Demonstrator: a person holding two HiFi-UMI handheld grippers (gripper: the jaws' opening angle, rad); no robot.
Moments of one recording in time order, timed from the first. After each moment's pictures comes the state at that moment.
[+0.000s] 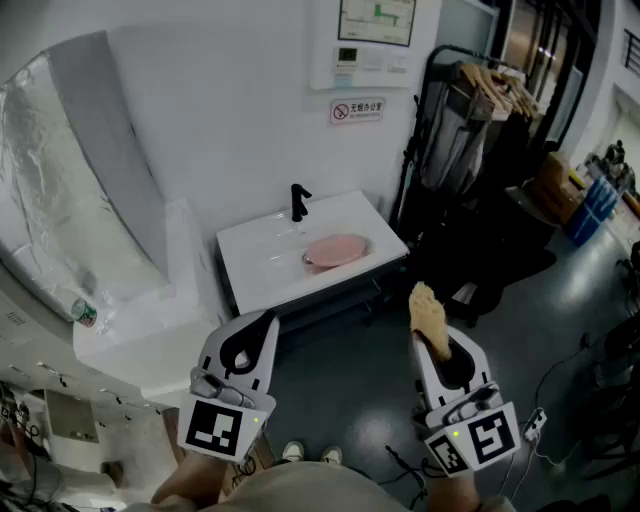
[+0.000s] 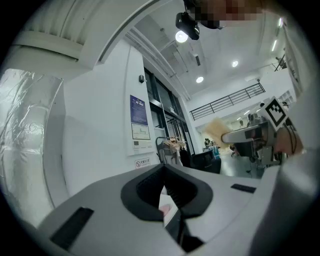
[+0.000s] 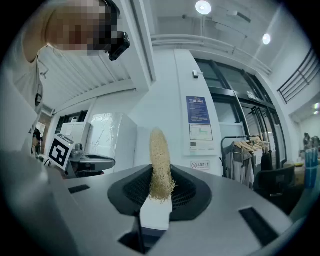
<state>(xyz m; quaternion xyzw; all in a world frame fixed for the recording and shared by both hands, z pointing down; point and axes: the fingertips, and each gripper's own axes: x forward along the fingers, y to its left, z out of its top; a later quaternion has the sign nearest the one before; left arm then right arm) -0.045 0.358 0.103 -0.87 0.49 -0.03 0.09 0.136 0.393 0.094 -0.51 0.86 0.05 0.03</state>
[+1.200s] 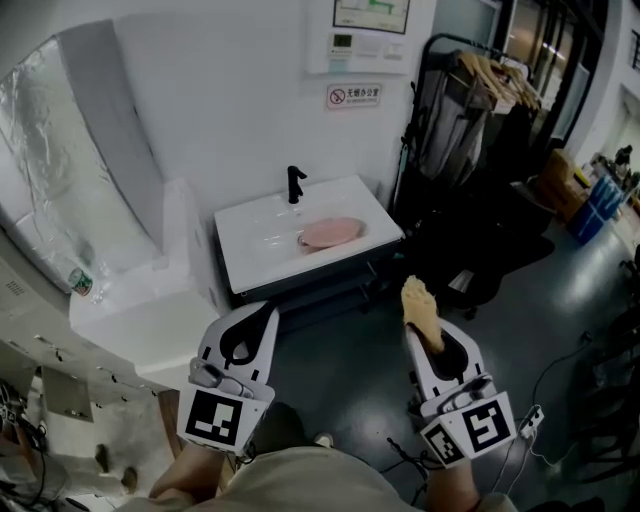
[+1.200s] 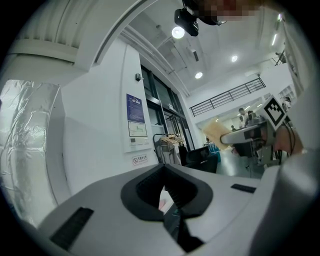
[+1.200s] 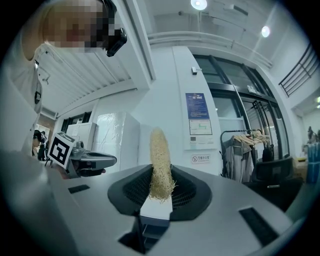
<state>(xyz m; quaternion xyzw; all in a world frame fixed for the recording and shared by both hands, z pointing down) -0.005 0.403 0.127 -0.86 0.50 -0.05 0.10 0.171 0.428 0.127 -0.49 0.87 0.03 0.02</state>
